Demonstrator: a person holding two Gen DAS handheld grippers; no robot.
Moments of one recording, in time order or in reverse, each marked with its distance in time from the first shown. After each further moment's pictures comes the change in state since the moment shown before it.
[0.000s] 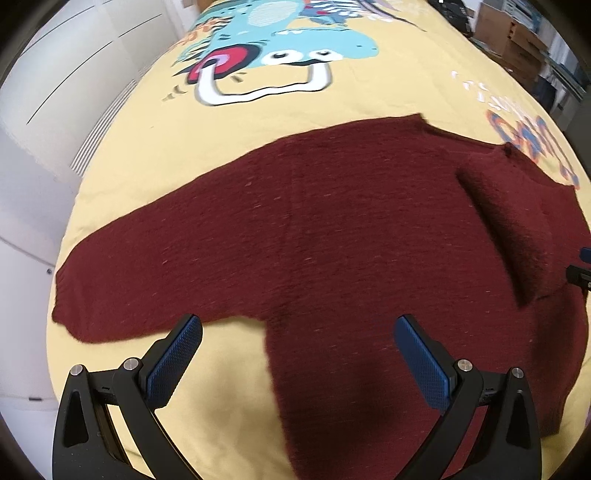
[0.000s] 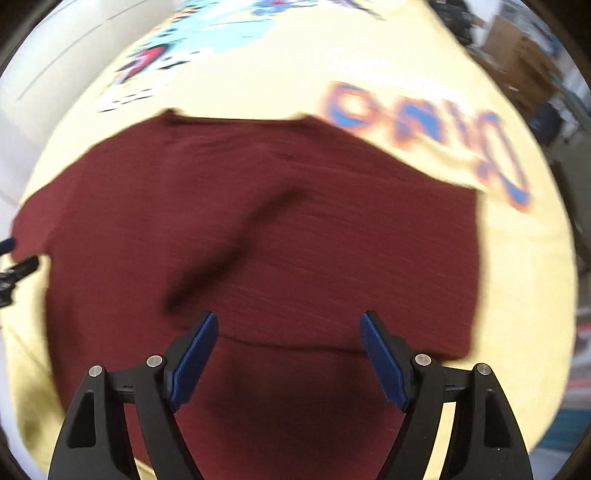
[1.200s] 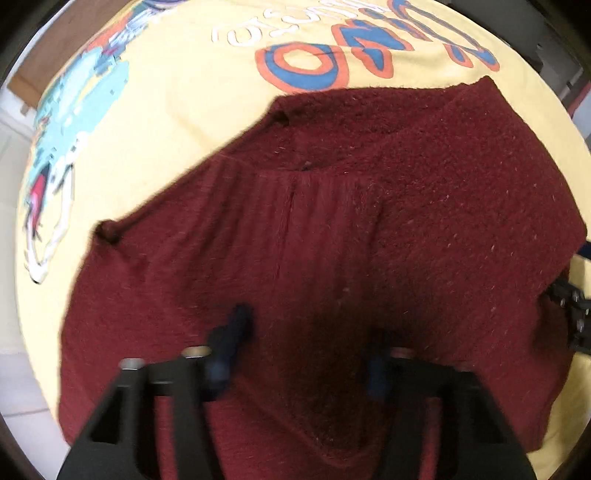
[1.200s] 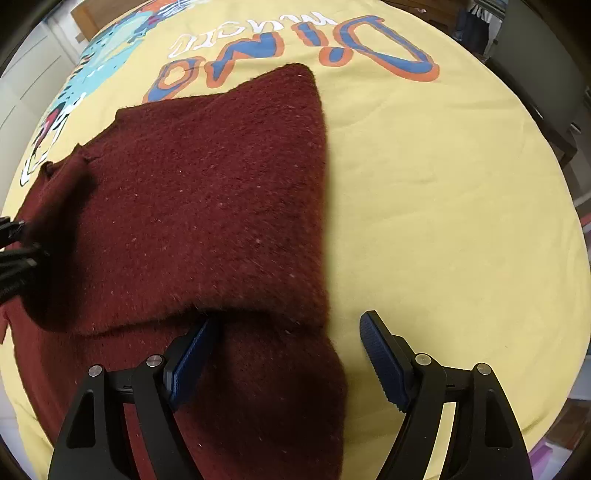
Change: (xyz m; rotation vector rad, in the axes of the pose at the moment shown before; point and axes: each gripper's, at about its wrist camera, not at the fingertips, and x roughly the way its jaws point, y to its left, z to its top) left arm 0.090 -0.227 0.077 0.532 0.105 -0.082; right arm 0.049 -0.123 -0.053 0.324 0.028 -0.006
